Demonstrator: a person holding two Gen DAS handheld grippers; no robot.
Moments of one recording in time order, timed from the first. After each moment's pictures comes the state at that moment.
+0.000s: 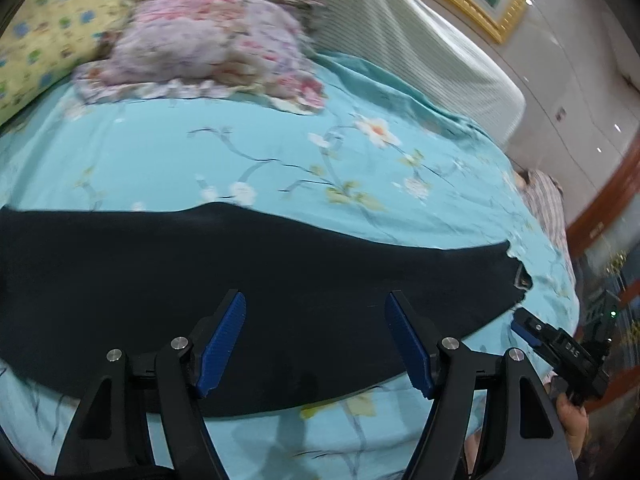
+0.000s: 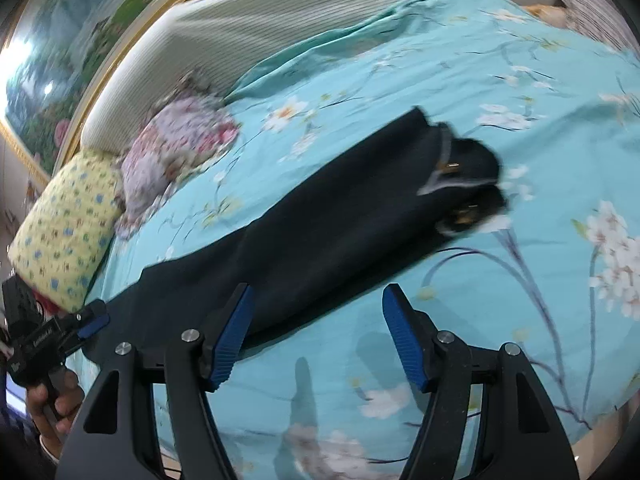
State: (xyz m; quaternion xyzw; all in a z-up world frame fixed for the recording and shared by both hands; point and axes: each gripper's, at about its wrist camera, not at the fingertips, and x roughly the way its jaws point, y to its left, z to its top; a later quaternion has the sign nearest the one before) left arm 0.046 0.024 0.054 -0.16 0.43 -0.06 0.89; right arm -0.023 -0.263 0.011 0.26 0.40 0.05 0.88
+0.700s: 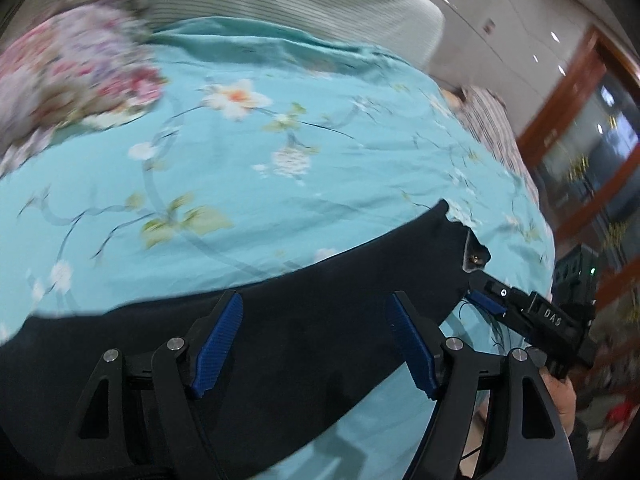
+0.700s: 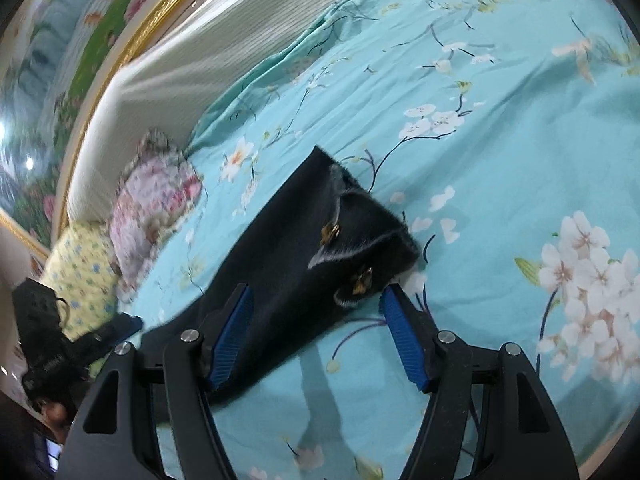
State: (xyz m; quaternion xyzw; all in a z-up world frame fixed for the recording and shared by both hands) left arm 0.148 -0.115 0.052 -0.06 0.48 -0.21 0.85; right arm -0.006 -0.330 -0.007 0.36 0.37 0.02 0.85
